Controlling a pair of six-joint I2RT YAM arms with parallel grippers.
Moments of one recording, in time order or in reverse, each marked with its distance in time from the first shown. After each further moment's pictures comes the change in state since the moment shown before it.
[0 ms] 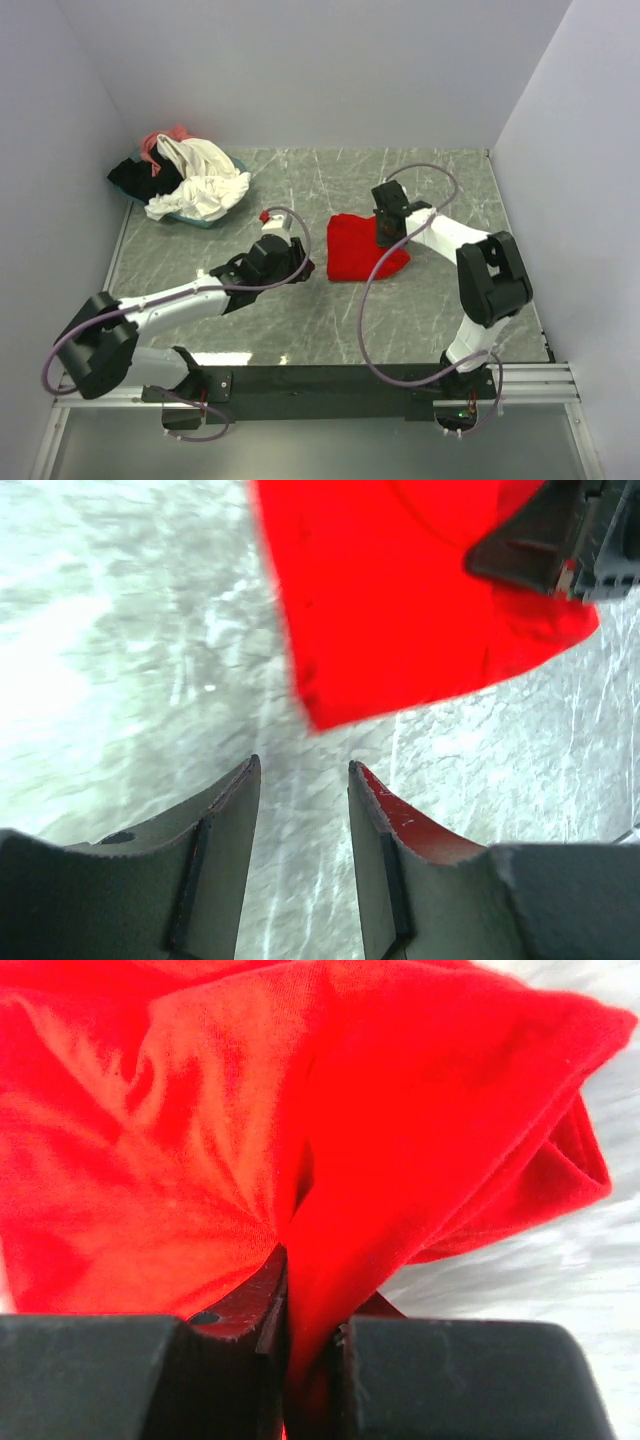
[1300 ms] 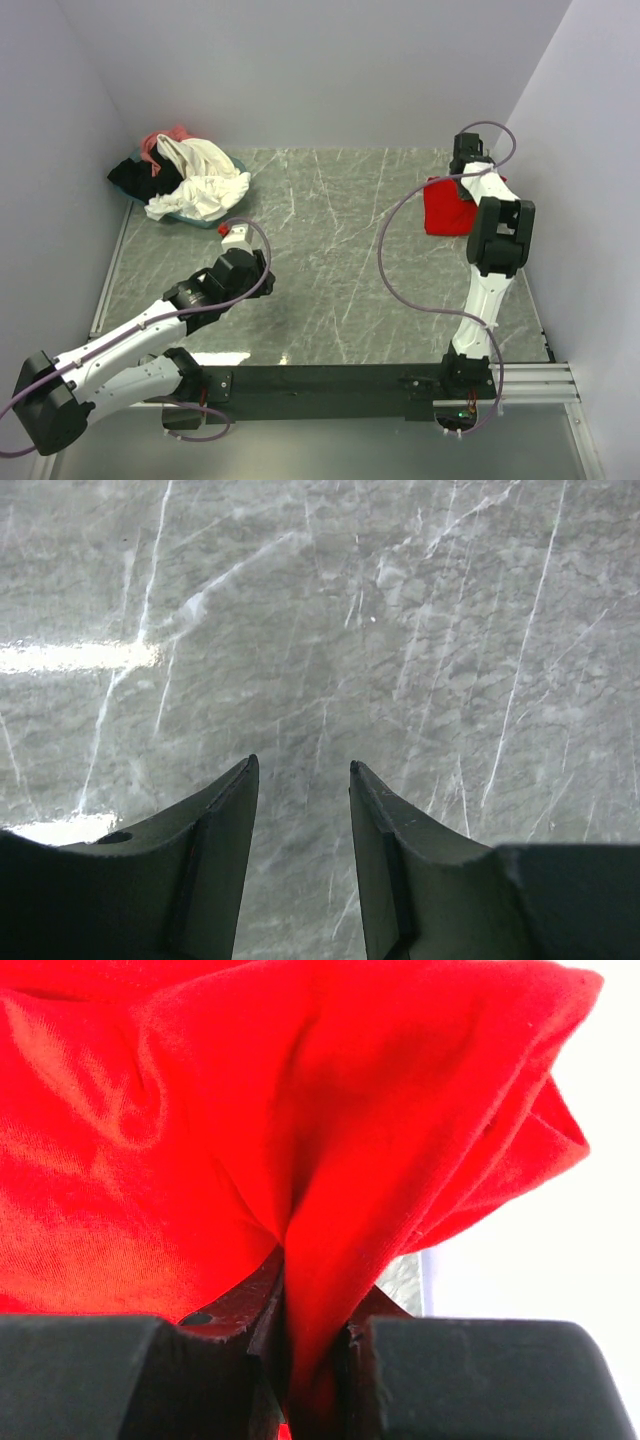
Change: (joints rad) left arm 0.053 -0.402 -0.087 -0.424 -0.130 0.008; right arm -0.509 0.462 0.648 -0.119 0.333 -0.634
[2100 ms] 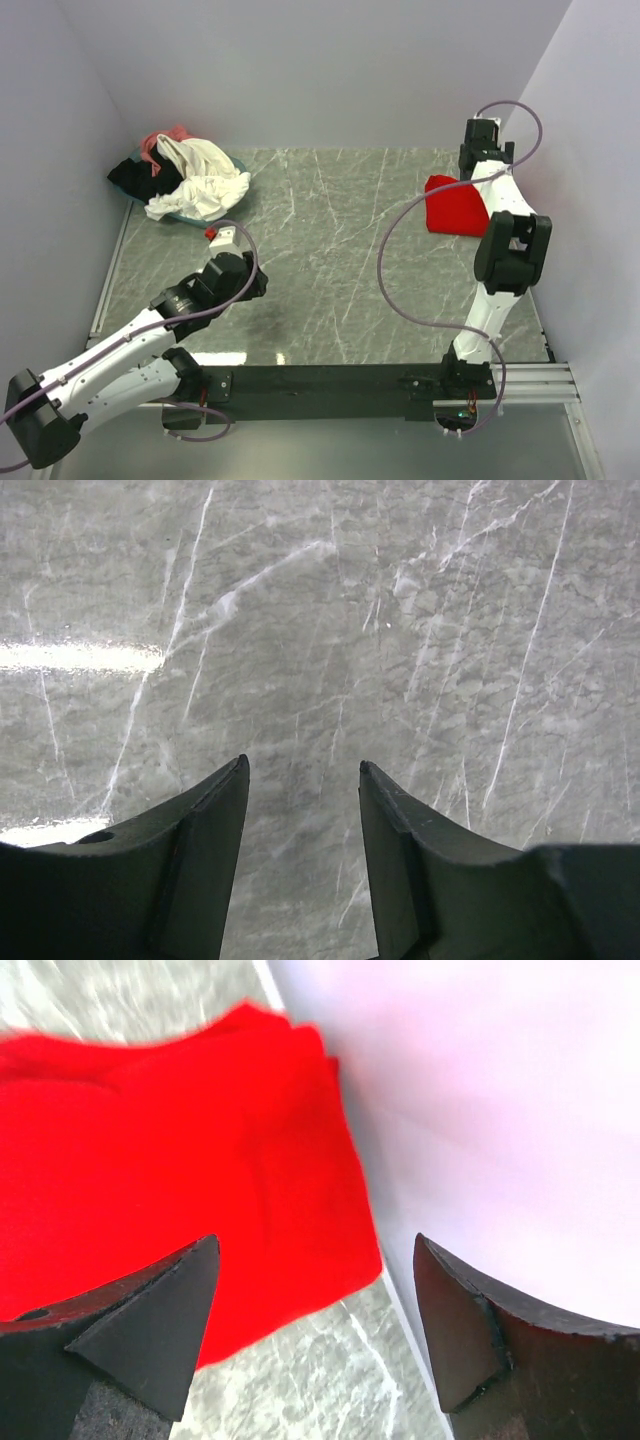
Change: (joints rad) left arm 0.004 -0.098 -0.003 -0.089 -0.044 -0.035; right arm -0.004 -0.177 -0.066 0.095 0.069 0.093
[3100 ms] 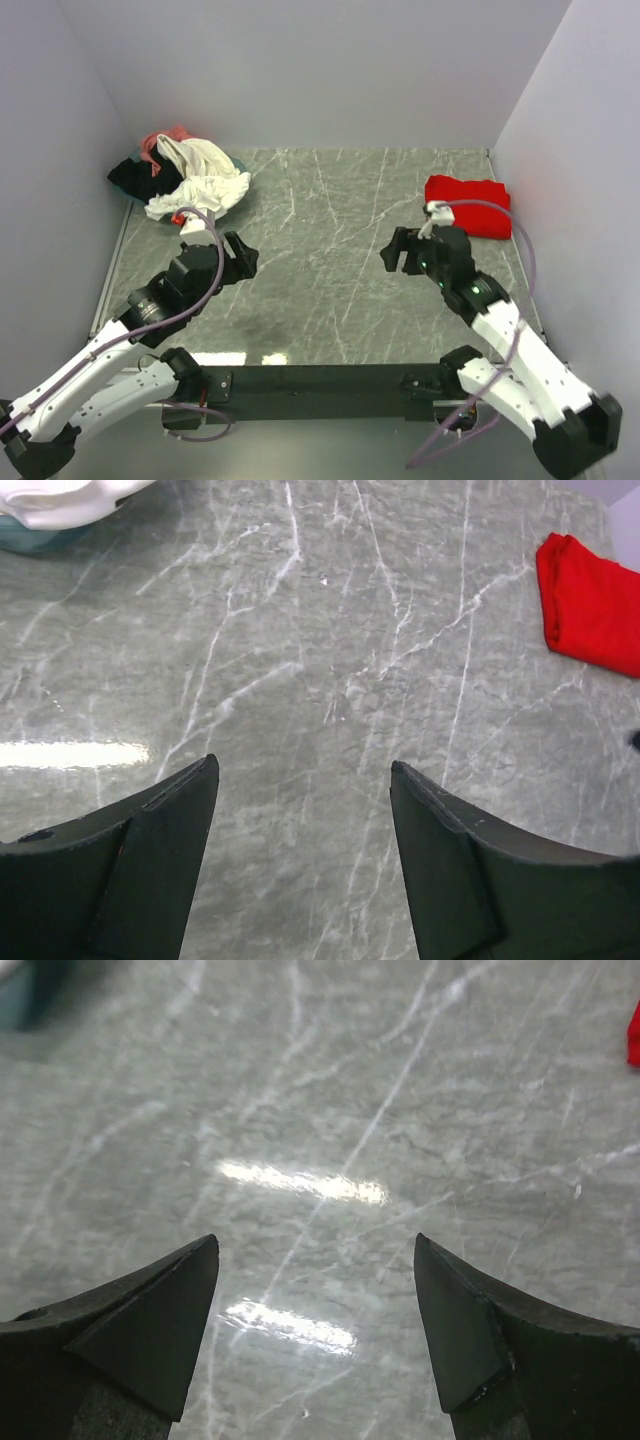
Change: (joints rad) left arm 0.004 -0.131 0.183 -0.087 -0.106 0.074; right arm 0.533 -1.115 -0.998 0.134 -0.550 0.501
